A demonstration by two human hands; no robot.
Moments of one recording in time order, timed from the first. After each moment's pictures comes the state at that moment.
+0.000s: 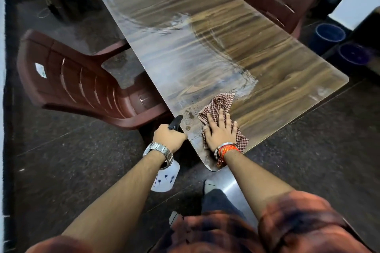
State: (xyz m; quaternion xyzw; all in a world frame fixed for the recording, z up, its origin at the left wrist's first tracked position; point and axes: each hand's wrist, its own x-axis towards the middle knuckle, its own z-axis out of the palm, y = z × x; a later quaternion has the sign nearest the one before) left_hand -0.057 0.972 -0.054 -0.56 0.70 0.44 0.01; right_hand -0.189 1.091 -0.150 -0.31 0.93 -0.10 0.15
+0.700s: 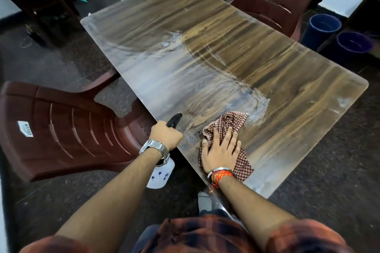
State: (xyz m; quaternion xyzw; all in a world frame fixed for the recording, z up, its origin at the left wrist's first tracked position) left_hand -0.151 0.836 -0.040 -0.50 0.78 0.36 0.07; right_hand -0.192 0.989 -0.166 -0.13 0.98 -0.15 0.00
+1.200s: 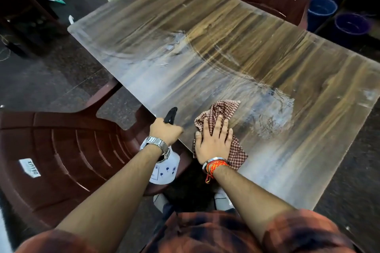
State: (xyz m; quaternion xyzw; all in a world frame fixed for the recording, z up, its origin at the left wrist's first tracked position) left_hand -0.176 0.723 -0.050 -0.50 0.76 0.40 0.08; right_hand -0.202 0.858 -0.173 -0.14 0.98 -0.14 0.00
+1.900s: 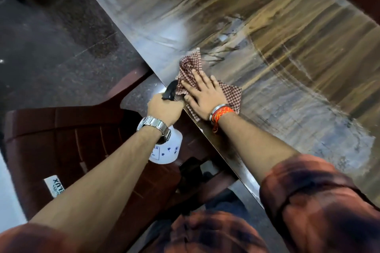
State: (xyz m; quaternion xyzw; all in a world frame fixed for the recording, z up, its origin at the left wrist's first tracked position) left_hand -0.209 0.528 -0.064 -0.53 0.74 0.42 0.01; right_hand -0.329 0.622 -0.160 -0.49 0.87 -0.06 0.10
